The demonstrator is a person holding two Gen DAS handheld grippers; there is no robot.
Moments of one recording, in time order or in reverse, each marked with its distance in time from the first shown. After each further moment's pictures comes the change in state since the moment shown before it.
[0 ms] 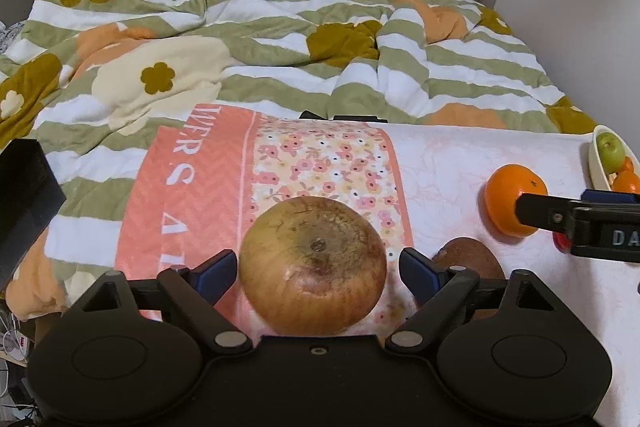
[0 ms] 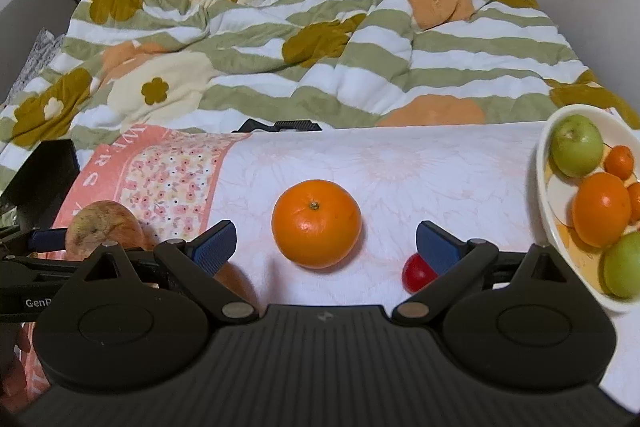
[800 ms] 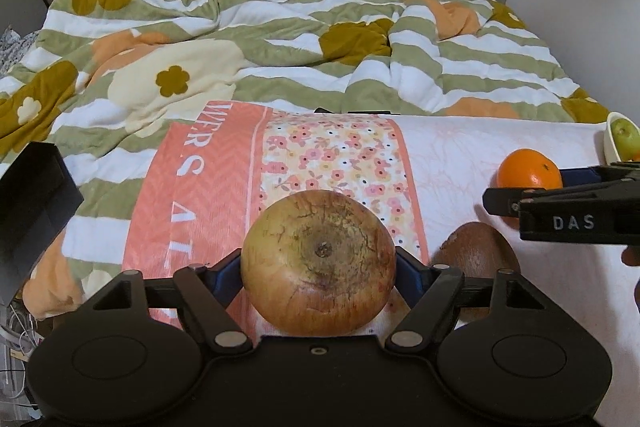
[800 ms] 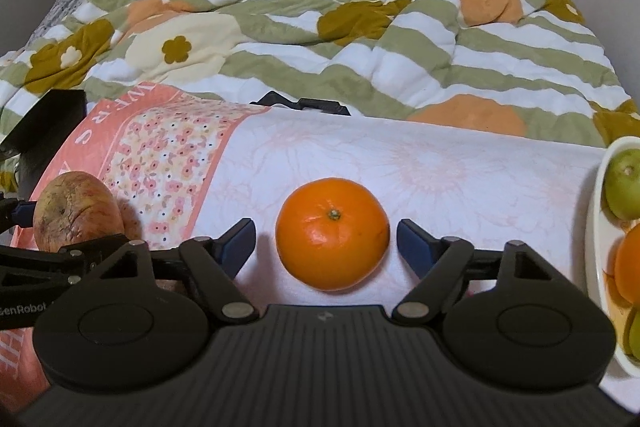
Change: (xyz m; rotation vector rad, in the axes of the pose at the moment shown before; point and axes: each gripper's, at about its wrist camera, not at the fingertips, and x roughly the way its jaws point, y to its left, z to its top) left arm -0.002 -0.008 -0.012 0.016 -0.017 0.069; right arm 0.040 0.011 0.003 -0.140 0.047 0.056
